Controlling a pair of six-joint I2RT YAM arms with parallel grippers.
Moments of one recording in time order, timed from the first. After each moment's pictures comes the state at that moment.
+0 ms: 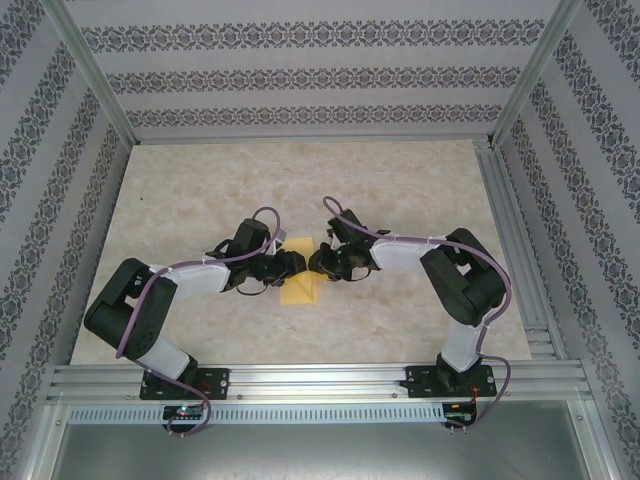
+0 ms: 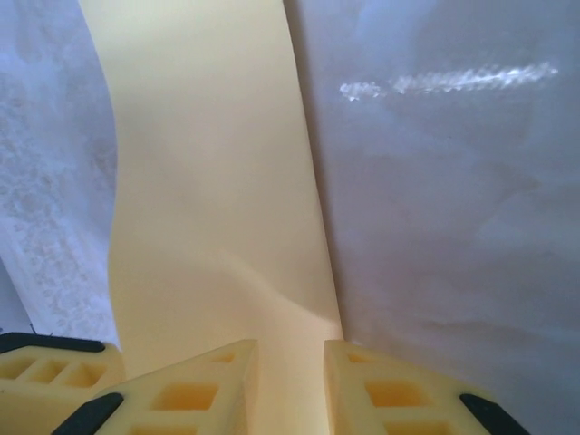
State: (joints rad) left arm -0.52 1.56 0.67 0.09 0.61 -0.98; right arm 0.66 1.82 0.96 -0.16 -0.47 0.93
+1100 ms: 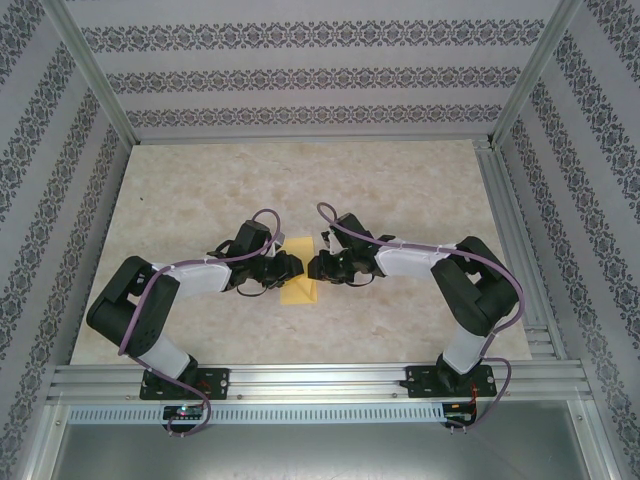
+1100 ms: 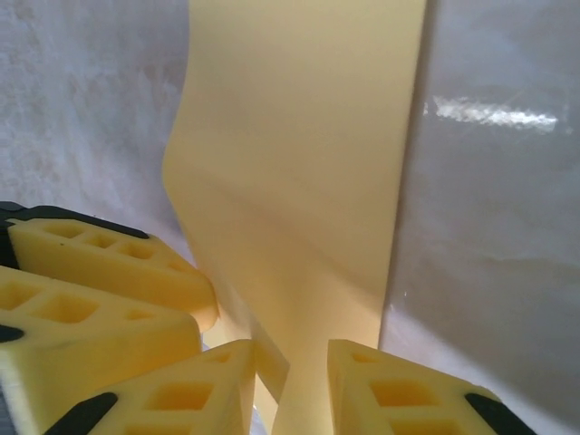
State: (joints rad) left arm -0.52 1.58 0.67 0.06 0.58 -0.98; right arm 0.69 1.74 0.91 -0.15 -0.49 0.73
